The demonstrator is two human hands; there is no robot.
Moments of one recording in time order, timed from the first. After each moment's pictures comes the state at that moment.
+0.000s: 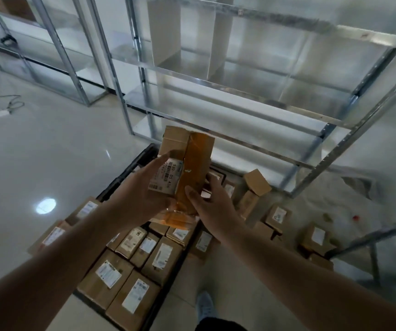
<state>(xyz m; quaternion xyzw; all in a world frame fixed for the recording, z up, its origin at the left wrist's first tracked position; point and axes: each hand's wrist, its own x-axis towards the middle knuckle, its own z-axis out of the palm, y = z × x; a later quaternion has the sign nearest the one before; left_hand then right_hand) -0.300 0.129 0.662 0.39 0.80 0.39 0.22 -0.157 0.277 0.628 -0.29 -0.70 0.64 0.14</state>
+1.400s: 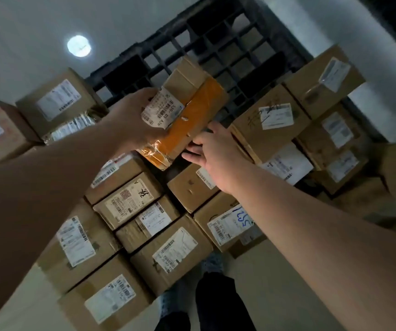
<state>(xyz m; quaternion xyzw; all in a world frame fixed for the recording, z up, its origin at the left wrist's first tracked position) -0.689 0.219 0.086 0.02 0.89 0.33 0.31 -0.593 0.390 0.067 -0.39 -0.49 0.75 -0.19</state>
